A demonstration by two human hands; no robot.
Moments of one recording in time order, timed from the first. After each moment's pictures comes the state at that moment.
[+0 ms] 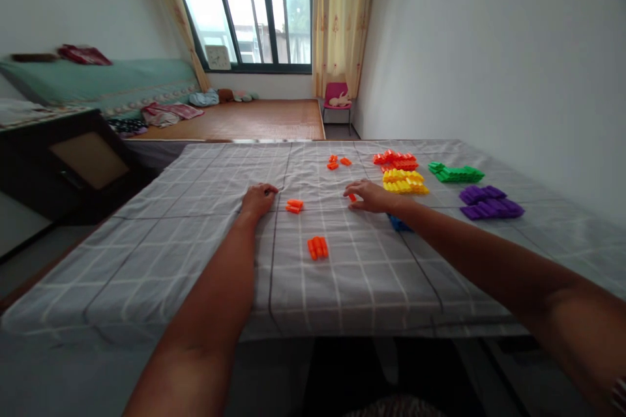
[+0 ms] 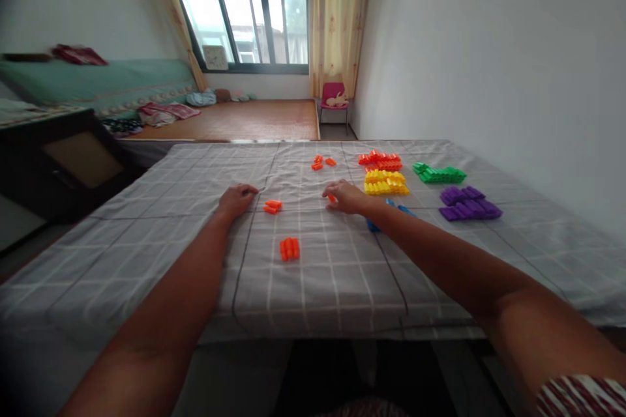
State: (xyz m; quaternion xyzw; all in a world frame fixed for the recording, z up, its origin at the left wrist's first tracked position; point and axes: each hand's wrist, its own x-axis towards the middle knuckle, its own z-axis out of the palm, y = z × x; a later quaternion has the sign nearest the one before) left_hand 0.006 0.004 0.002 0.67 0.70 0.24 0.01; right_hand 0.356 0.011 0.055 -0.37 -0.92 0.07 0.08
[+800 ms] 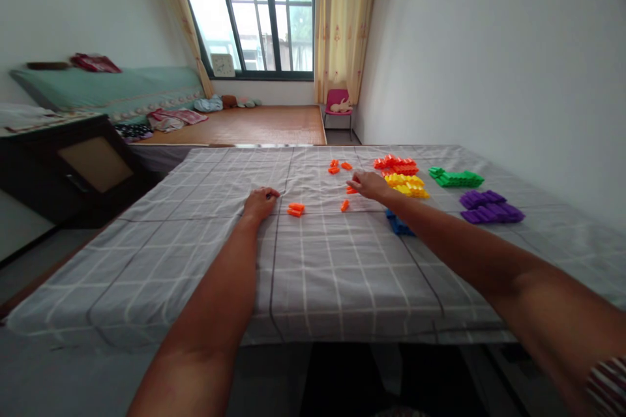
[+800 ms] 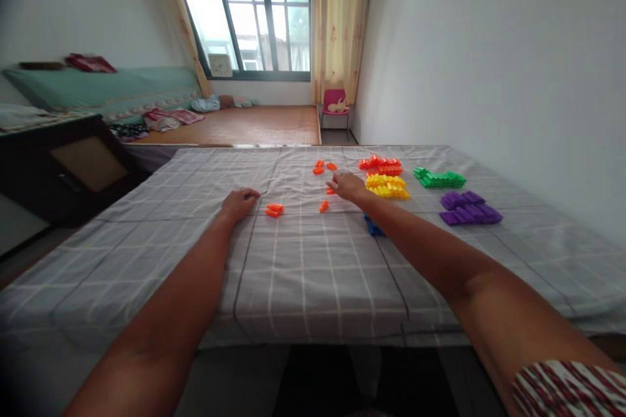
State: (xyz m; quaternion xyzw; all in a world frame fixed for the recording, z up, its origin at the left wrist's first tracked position) left_hand 0.006 0.004 0.003 0.67 0.70 0.24 0.03; right_hand 0.345 0.043 0.061 -0.56 -0.82 0.00 0.07
